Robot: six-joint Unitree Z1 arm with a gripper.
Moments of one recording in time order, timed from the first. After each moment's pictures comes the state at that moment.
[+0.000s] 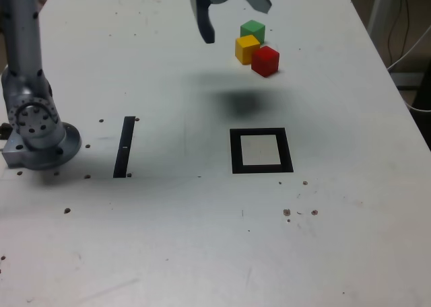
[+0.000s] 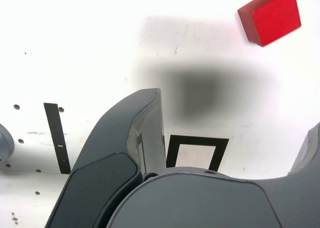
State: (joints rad) arm 0.42 1.83 -1.59 1.30 0.06 0.25
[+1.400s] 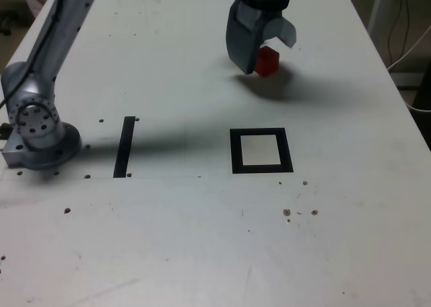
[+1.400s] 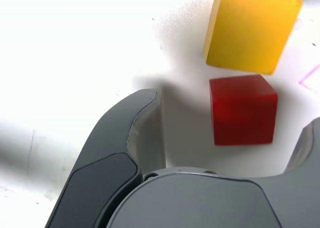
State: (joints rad) arm 0.44 2.26 -1.88 1.35 0.10 -0.12
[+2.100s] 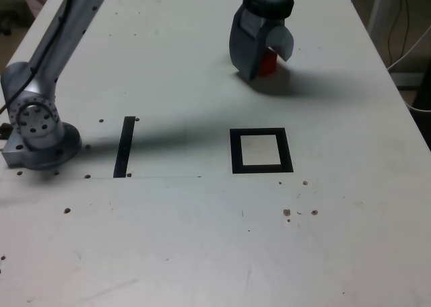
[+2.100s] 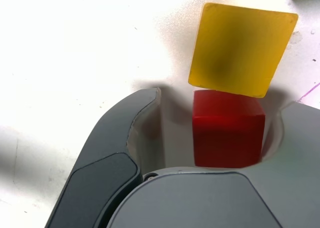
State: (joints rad) arm 0.45 2.31 -1.91 1.34 0.10 -0.11
